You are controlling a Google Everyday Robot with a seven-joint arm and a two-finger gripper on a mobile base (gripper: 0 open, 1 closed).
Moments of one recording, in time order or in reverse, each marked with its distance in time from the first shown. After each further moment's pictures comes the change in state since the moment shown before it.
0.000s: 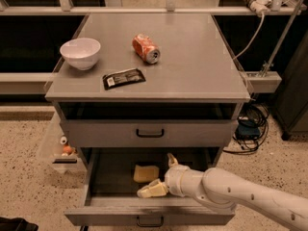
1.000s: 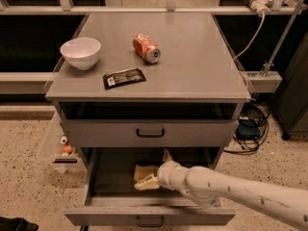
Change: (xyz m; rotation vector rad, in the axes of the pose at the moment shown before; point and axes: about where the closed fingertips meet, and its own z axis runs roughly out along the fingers) arm 0.025 -0.046 0.062 0.142 0.043 -0.118
